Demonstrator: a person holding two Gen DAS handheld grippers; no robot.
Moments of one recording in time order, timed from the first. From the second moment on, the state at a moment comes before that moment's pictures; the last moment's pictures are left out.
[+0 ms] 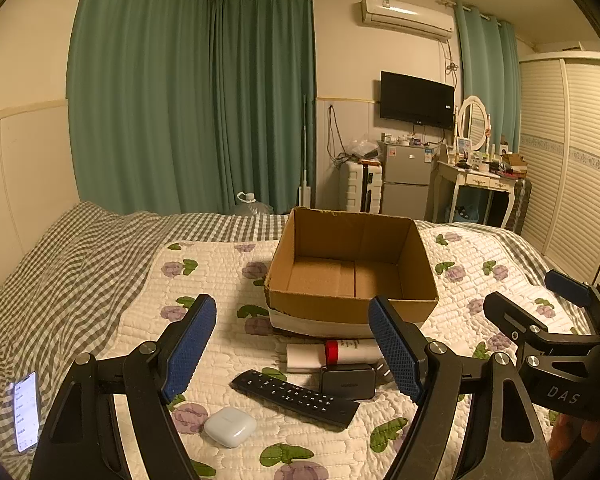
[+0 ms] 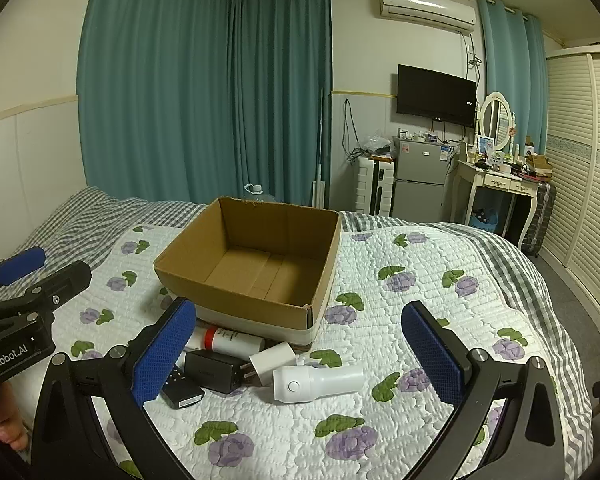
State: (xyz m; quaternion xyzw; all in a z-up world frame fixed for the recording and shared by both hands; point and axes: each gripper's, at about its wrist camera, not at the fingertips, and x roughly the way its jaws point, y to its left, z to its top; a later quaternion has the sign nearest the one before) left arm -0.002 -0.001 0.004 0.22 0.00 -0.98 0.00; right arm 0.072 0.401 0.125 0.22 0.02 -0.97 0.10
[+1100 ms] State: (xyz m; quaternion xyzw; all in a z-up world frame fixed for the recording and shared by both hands) left arm 0.000 0.000 0.001 0.22 -0.01 -0.98 0.00; right arm 0.071 0.400 0.124 0.22 0.02 -0.97 0.10
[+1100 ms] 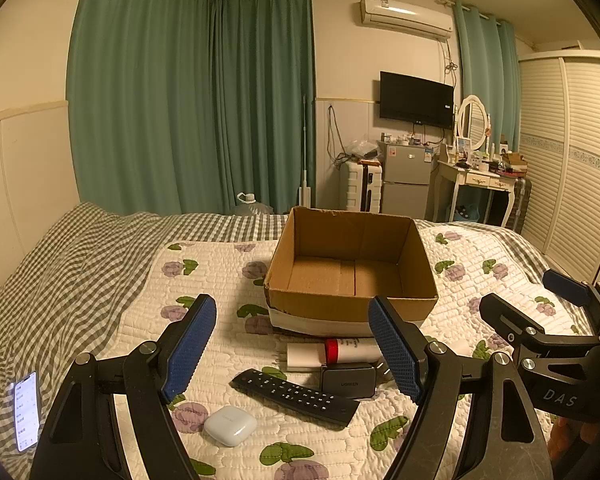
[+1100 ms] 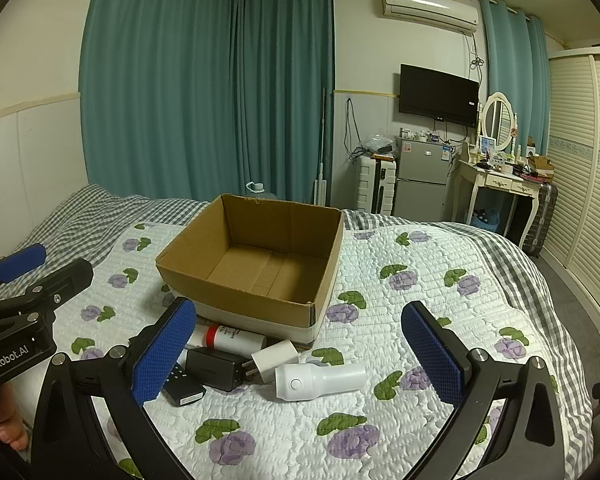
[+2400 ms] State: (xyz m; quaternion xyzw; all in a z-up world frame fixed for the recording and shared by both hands) left arm -0.045 -0.071 -0.146 0.45 0.01 -0.90 -0.01; right arm 0.041 0.319 0.049 0.33 0.13 -0.91 0.20
